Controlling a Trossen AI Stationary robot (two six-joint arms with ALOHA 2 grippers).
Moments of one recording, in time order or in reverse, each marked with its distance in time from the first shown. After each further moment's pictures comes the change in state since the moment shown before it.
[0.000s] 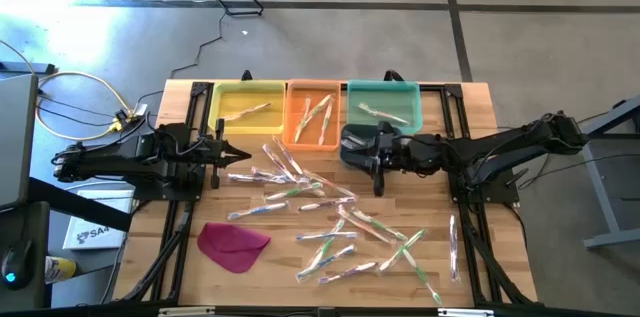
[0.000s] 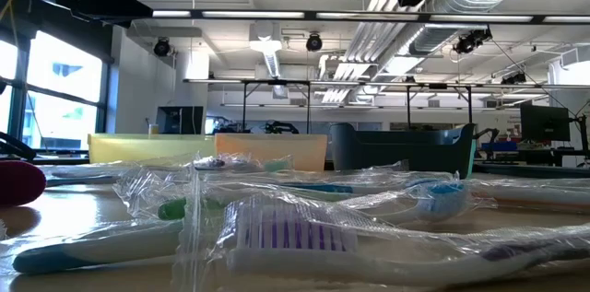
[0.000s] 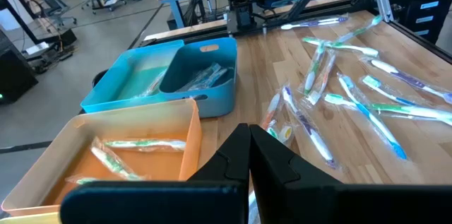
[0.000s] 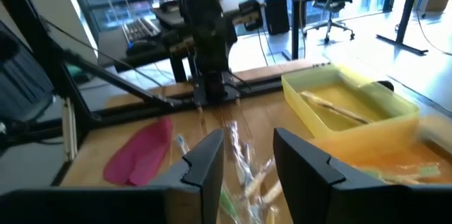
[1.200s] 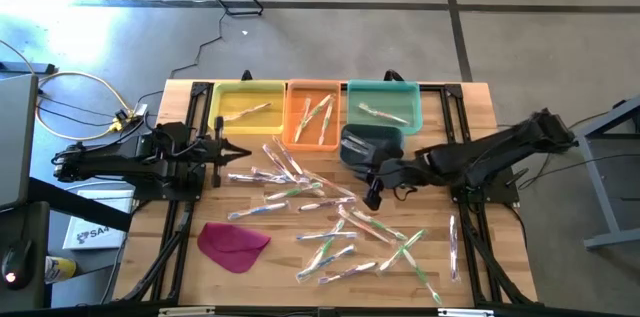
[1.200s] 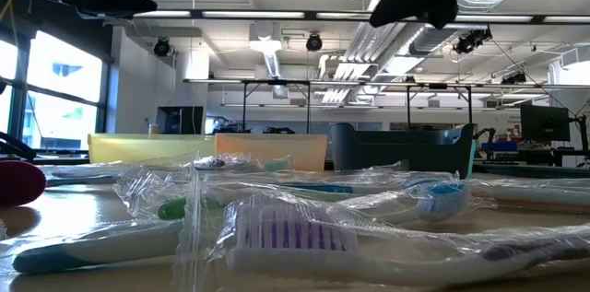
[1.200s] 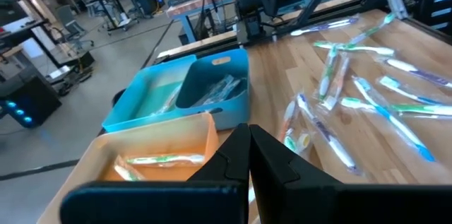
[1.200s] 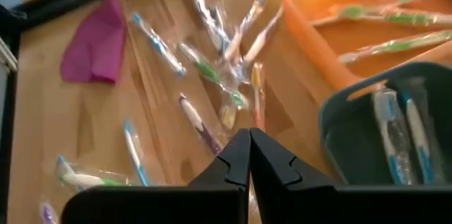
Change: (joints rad) left arm 0.000 0.000 0.000 0.046 -0.030 0.090; right arm 0.107 0.155 0.233 -0.674 0.094 0.401
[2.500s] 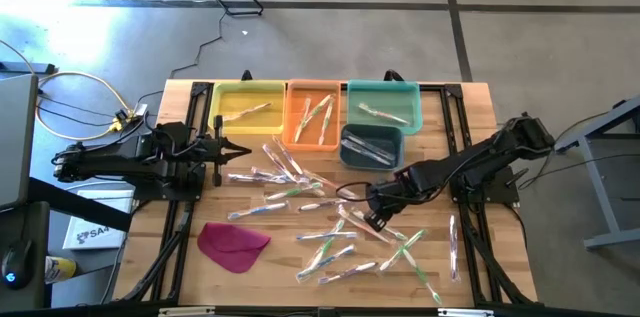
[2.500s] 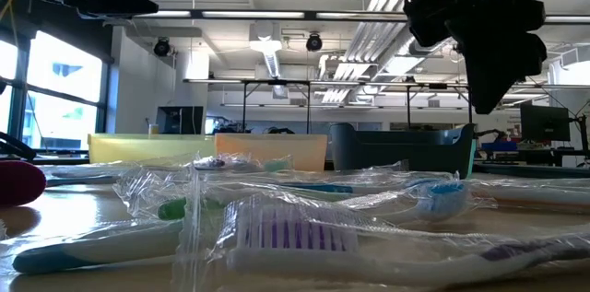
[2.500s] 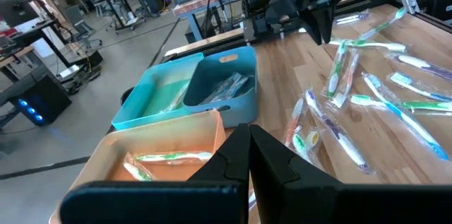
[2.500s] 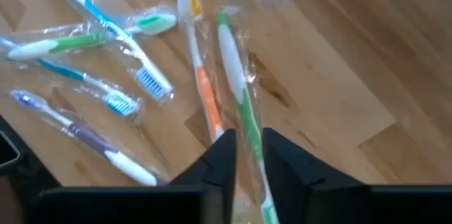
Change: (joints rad) left arm 0.000 0.000 0.000 0.000 -0.023 0.015; right arm 0.063 0.191 -0.001 -0.287 -0.397 0.506
